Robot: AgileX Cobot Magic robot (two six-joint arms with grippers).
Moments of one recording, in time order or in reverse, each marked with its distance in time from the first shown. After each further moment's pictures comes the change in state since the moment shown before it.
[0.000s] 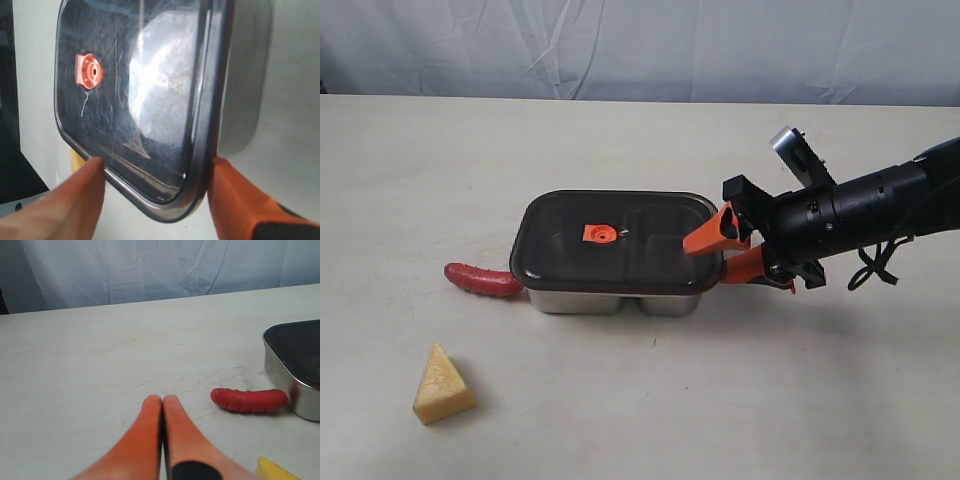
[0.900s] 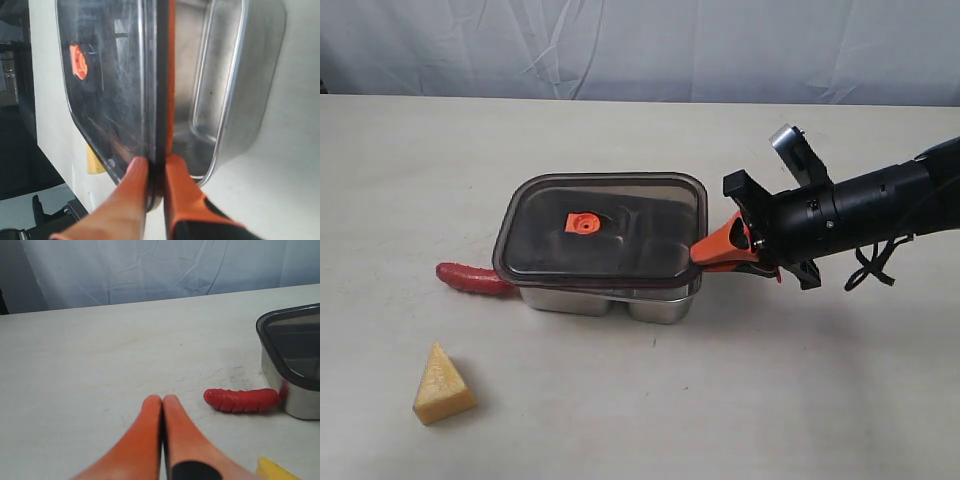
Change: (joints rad) left arm 0.000 0.000 0.000 0.000 0.000 0.000; right arm 0.000 0.000 0.000 0.015 0.046 0.005
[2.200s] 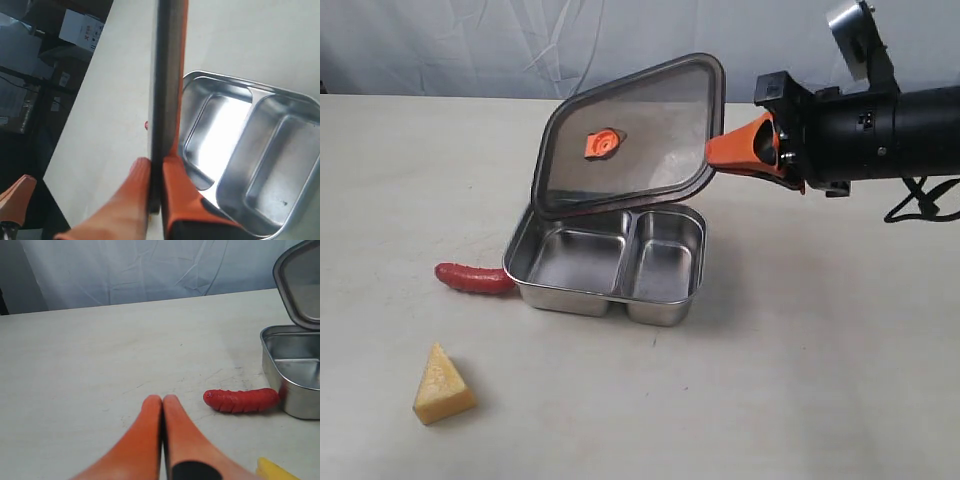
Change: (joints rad) left arm 0.000 0.000 0.000 0.000 -0.001 0.000; right arm 0.002 -0.342 -0.003 0.068 -0.076 -0.076
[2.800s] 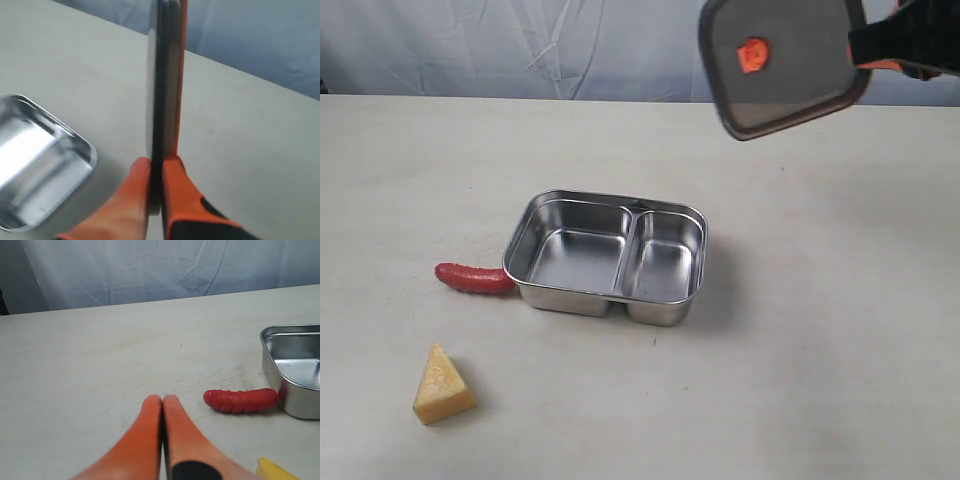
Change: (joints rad) left arm 0.000 0.000 0.000 0.000 0.000 0.000; right arm 0.000 -0.264 -0.249 -1.109 -0.194 0.457
